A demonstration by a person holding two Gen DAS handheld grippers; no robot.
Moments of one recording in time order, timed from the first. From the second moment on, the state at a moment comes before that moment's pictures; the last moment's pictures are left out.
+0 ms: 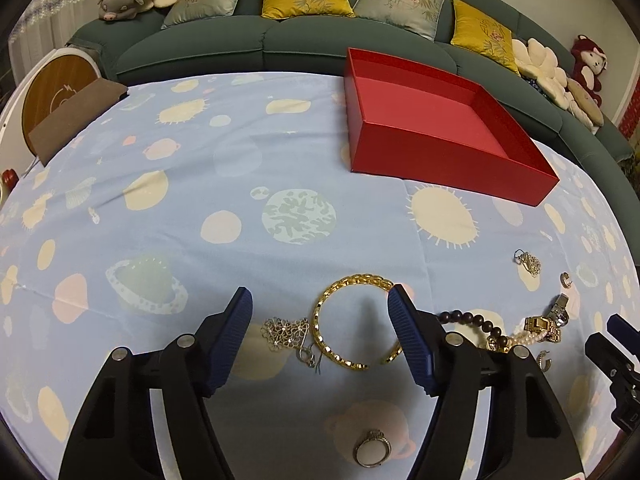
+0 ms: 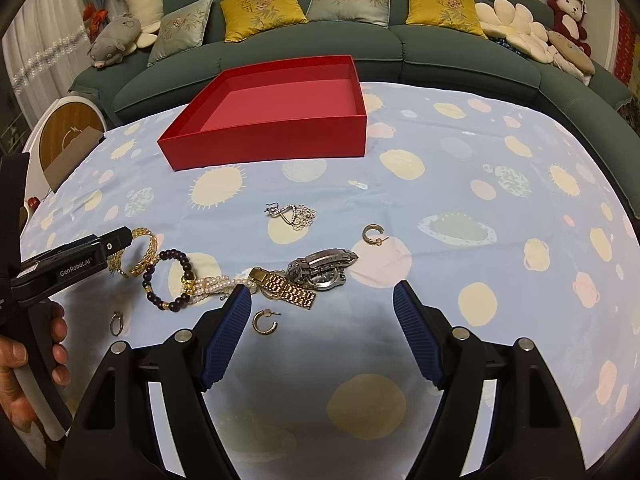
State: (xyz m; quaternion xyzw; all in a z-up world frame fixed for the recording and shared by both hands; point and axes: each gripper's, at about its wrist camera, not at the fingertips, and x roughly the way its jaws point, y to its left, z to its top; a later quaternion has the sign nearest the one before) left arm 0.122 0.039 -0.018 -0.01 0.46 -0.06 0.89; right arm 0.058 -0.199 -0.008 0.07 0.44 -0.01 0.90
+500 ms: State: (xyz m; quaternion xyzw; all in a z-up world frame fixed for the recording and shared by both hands) left arm 0.126 0.021 -0.031 0.02 0.46 -0.07 0.88; right arm 0.067 -0.211 -0.020 0.07 0.45 -0.02 0.89
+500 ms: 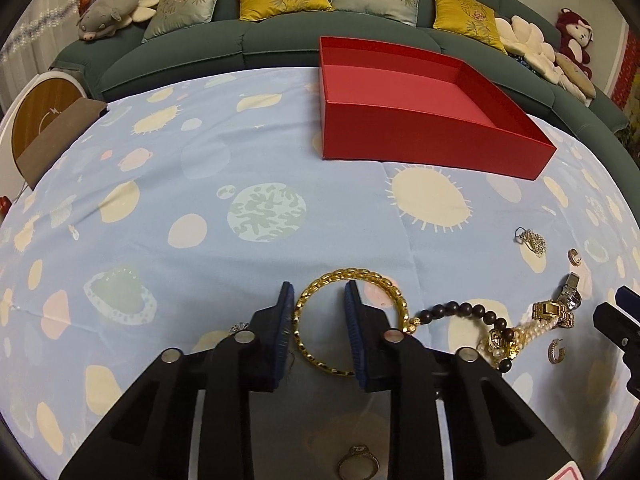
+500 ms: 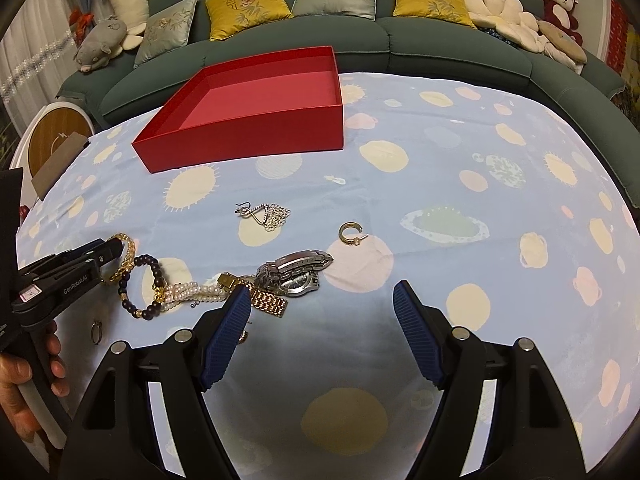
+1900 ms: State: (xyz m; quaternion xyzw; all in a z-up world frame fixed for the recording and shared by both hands) left arm 0.107 0.006 -0.019 0.00 0.45 -0.10 0.89; right arm 0.070 -0.207 -0.024 0.08 0.45 -0.02 0.89
